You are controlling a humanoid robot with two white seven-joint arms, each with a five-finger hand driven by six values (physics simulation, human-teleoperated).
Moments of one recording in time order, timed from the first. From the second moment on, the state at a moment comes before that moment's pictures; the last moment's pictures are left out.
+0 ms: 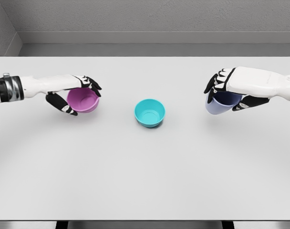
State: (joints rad) left arm -0.93 0.81 -1.10 -1.17 0.15 -0.61 -0.49; right arm -0.67 -1.02 0.66 -1.63 0.10 -0.61 0.51
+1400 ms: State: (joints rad) left arm -1.06 0.62 -1.18 -1.16 0.15 -0.61 -0.52; right arm -0.68 -1.00 0.66 -1.64 0.10 -0.61 0.51
